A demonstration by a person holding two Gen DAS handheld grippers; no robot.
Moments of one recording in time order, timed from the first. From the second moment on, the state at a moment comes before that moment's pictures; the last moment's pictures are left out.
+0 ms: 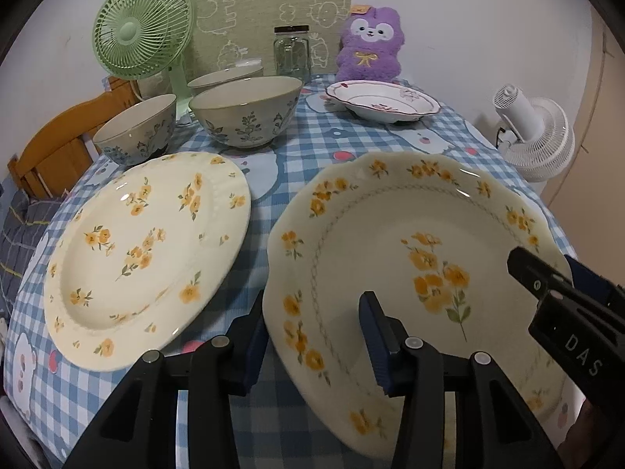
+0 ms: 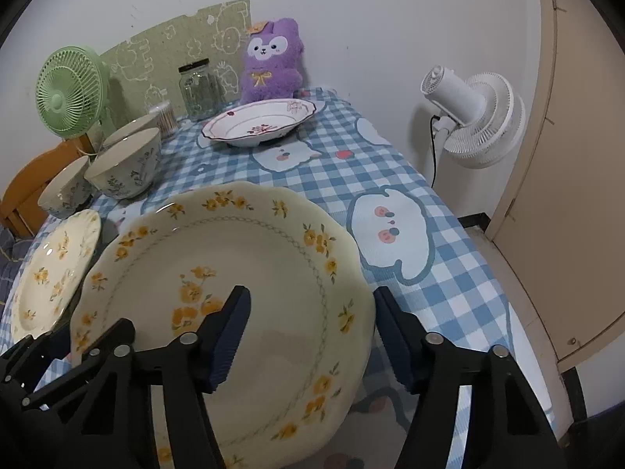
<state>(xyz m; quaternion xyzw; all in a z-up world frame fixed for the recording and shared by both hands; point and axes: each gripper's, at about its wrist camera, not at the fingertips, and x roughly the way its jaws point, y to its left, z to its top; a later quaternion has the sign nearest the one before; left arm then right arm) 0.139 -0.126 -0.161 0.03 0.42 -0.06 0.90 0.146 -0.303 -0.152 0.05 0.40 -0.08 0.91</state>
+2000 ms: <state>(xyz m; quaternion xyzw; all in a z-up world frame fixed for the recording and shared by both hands) 0.144 -0.180 -0.162 0.08 0.42 -0.06 0.90 0.162 -0.359 -0.160 0.06 0.39 -0.12 0.91</state>
